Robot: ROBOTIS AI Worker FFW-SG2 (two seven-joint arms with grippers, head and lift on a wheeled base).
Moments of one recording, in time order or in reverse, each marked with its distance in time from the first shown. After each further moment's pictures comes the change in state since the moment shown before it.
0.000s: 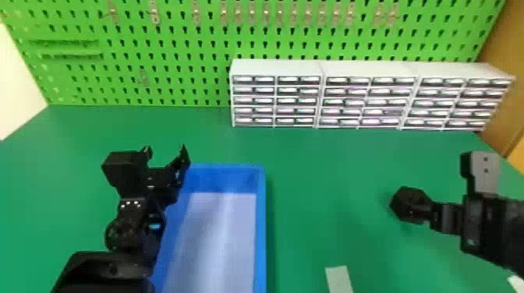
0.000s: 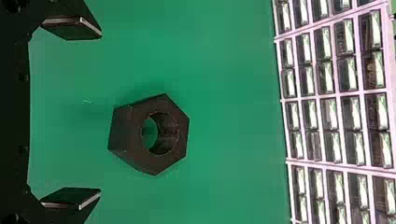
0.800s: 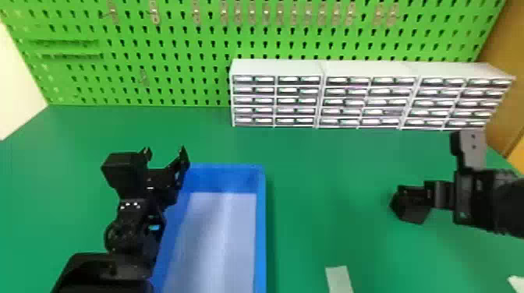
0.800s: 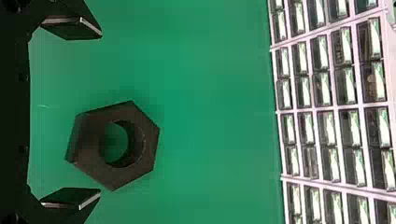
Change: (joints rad) left arm 0.004 0.000 0.002 0.000 -0.001 0.000 0.000; right arm -0.173 -0.078 0.070 0.199 -0.057 -0.004 0.027
